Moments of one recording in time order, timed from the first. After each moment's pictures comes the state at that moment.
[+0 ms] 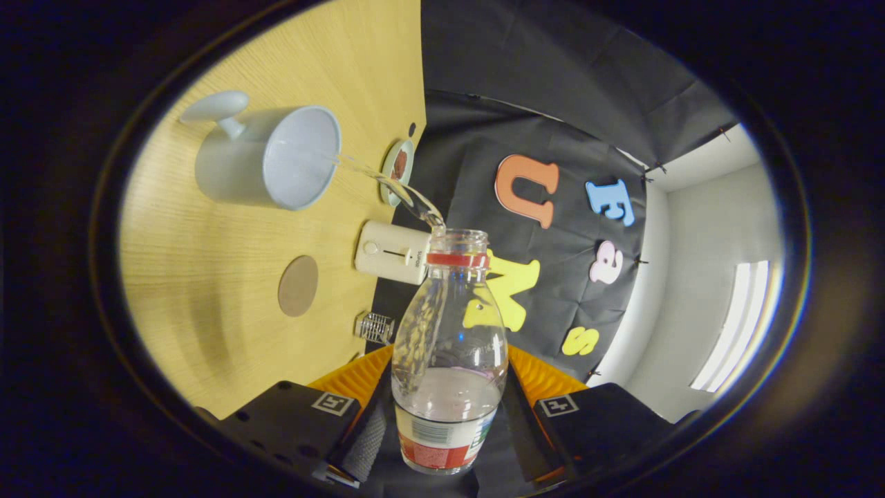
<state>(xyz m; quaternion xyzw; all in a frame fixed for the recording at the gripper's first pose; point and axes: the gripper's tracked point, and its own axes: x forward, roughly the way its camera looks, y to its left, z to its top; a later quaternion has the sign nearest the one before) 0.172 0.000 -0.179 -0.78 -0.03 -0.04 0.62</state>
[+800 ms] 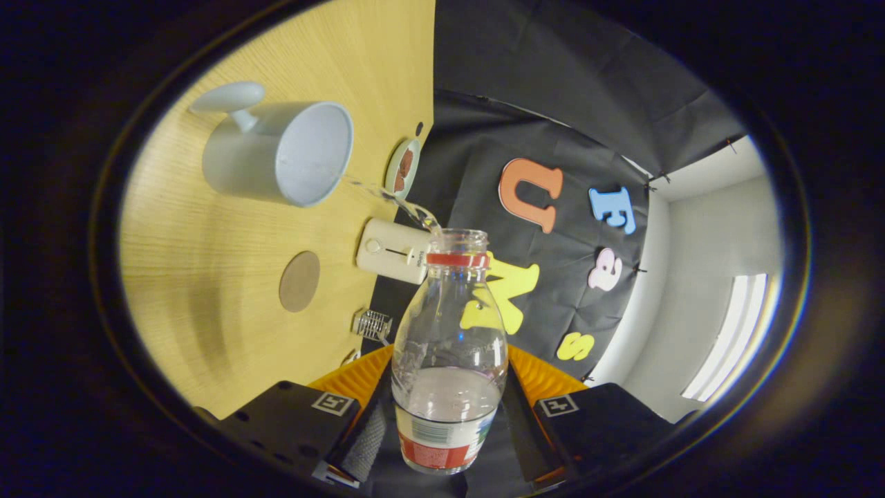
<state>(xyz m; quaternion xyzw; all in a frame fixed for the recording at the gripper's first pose) 0.172 0.003 -0.180 -0.80 -0.03 -0.04 0.60</state>
